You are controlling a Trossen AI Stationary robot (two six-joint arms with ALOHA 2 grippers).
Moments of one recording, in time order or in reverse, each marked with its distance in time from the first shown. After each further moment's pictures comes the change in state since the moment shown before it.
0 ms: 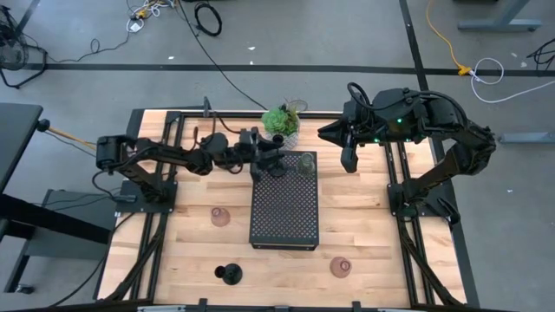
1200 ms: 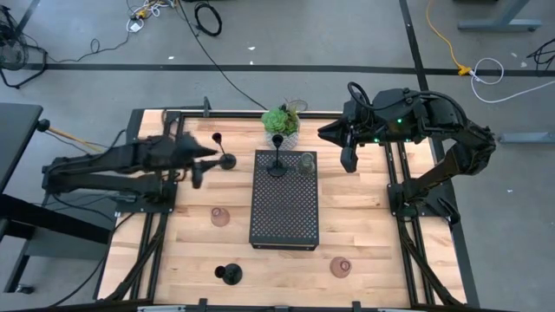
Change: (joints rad) left arm -0.093 -0.948 0.000 -1.566 -0.326 0.032; right arm 0.000 0.000 0.000 0.002 0.008 0.010
